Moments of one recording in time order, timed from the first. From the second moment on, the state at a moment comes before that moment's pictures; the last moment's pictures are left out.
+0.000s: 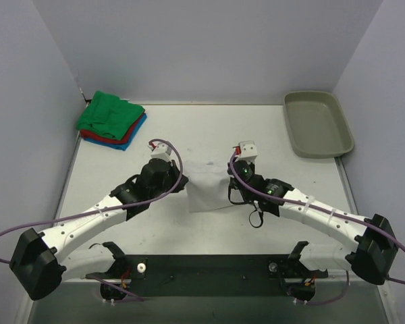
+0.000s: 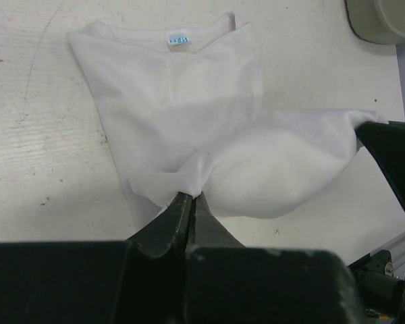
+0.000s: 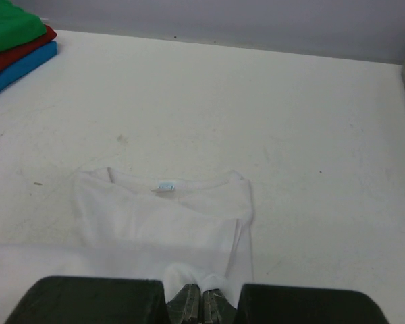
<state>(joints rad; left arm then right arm) -0.78 1.08 0.74 -0.19 -0.21 -0.75 0.91 1.18 0.82 -0.30 0.67 0.43</state>
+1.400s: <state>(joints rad) -0.39 1.78 1.02 0.11 -0.02 -0.81 0.49 2.02 1.39 -0.05 0.21 0.41</state>
